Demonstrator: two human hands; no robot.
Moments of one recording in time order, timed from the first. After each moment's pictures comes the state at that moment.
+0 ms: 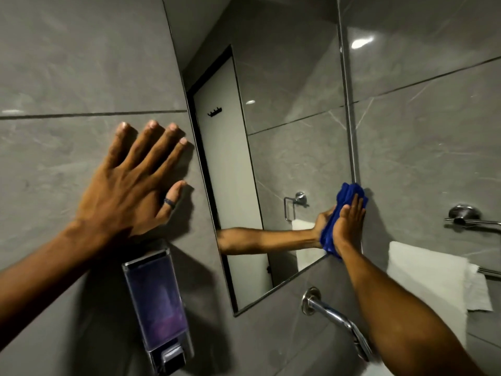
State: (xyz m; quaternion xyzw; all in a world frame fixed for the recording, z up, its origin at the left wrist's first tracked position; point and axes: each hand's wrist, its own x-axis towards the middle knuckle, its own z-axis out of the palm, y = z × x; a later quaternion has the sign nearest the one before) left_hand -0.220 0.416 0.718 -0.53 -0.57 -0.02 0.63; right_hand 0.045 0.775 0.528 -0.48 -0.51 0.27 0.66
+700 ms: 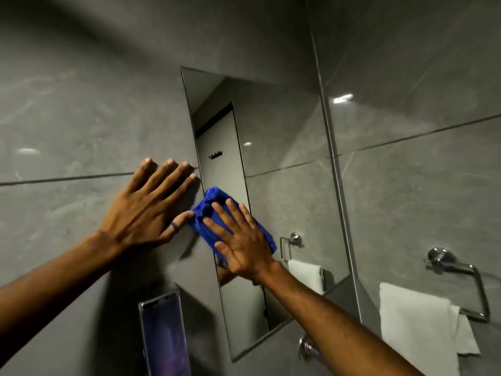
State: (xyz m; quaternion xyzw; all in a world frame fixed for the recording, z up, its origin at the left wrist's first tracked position) left_hand -0.210 0.406 0.762 -0.55 -0.59 0.01 0.60; right_hand -0.073 0.607 0.638 -0.08 -0.81 -0.23 0.54
